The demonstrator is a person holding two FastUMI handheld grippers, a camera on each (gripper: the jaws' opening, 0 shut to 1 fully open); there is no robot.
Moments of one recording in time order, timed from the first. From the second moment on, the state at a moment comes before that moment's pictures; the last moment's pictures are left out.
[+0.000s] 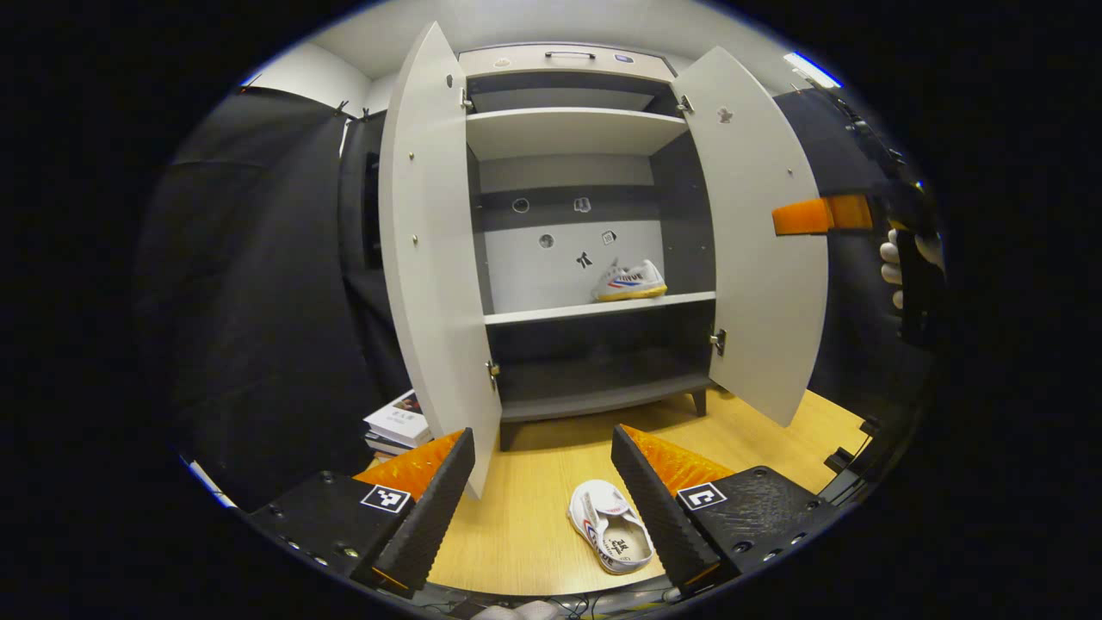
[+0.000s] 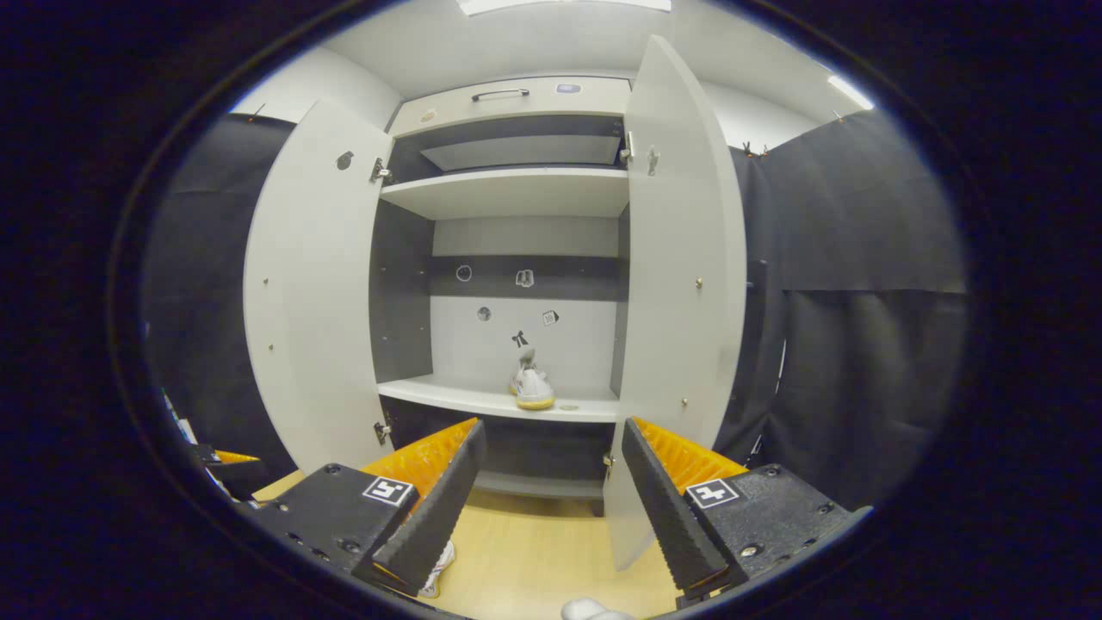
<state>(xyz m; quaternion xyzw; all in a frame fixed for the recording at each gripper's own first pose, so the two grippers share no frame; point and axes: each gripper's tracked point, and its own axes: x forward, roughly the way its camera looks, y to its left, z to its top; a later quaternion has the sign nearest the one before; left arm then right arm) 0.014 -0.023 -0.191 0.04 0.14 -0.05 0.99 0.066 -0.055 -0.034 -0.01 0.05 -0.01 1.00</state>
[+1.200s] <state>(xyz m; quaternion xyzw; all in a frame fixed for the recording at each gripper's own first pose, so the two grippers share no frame) 0.089 -0.070 -0.440 0.07 0.35 -0.11 0.93 0.045 -0.075 -0.076 0.00 0.15 -0.06 0.99</state>
